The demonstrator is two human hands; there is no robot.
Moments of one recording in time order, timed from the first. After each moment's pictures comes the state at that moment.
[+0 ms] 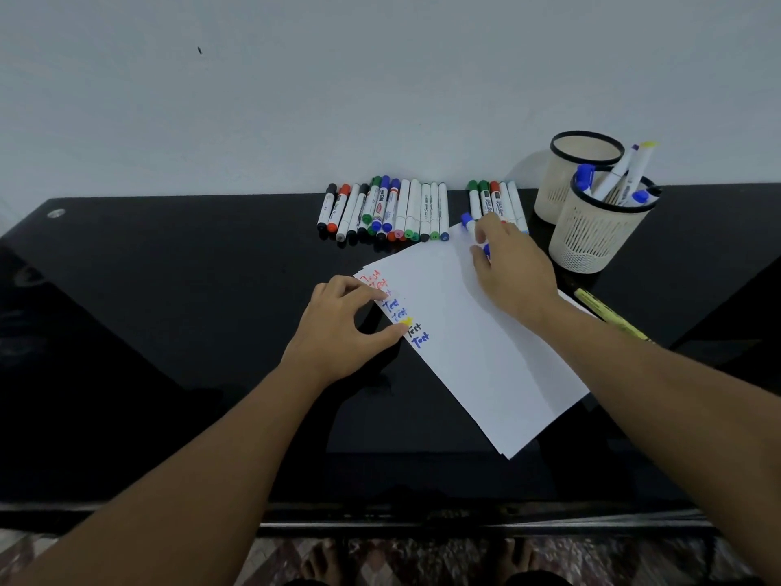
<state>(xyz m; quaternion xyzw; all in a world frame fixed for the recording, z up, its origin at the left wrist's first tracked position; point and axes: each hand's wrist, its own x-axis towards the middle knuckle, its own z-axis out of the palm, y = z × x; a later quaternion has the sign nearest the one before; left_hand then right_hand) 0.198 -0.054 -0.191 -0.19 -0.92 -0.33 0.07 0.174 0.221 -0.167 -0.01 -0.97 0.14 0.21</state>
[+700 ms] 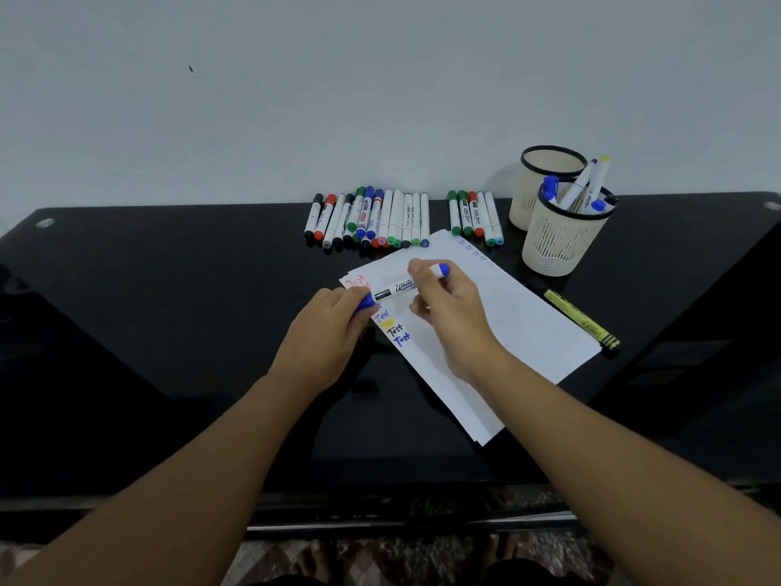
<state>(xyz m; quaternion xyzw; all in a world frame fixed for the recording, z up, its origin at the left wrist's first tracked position) 0.216 -0.050 -0.177 -0.25 -0.92 -0.25 0.14 0.248 0.134 -0.146 -0.11 -0.66 0.74 0.07</state>
